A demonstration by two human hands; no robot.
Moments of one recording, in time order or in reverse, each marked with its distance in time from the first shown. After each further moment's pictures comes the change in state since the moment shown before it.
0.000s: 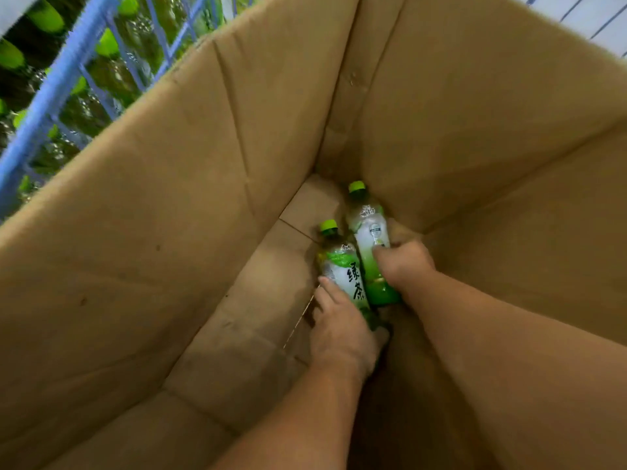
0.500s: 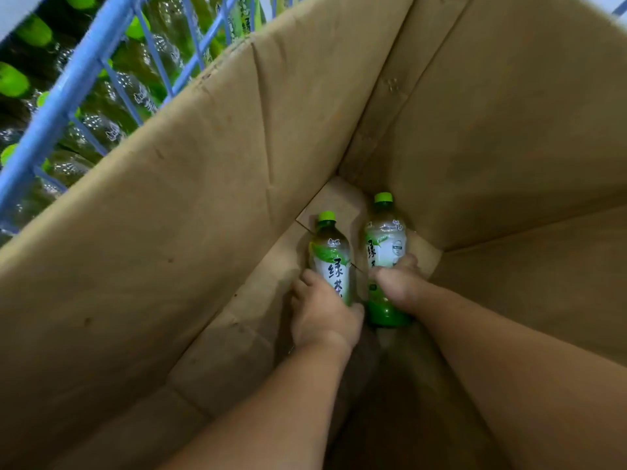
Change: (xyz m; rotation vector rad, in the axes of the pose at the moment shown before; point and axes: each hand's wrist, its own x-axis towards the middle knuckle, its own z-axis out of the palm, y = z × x) left_hand 0.039 -0.011 -0.028 -0.187 0.234 -0.207; right_hand 0.009 -0.008 0.021 -0.101 -0.243 0.075
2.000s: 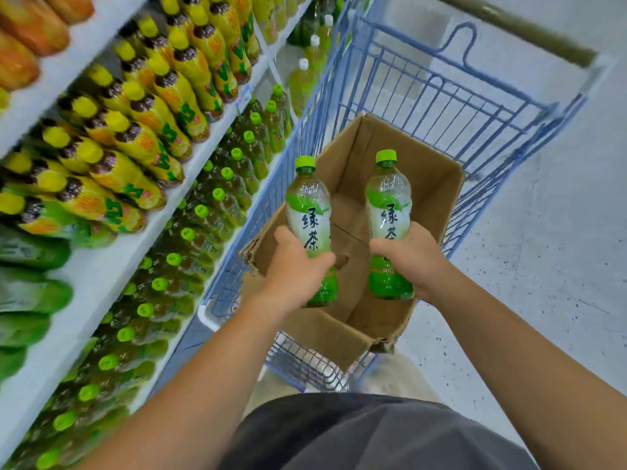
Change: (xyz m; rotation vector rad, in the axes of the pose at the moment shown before) left_hand -0.291 -0.043 -0.294 -0.414 -0.078 0.327; right_hand -0.419 0.022 -0.104 0.461 0.046 -0.414
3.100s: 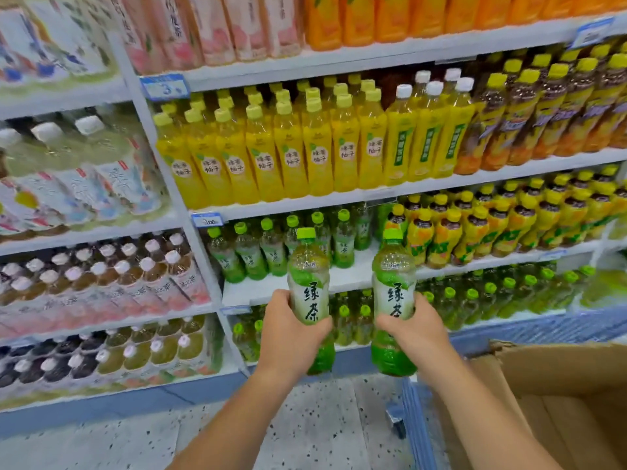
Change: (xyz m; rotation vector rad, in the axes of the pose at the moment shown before) left_hand -0.278 -0.174 -0.180 -0.359 1.103 -0.092; right_hand -0.201 -0.025 0.262 -0.393 -0.707 -0.623
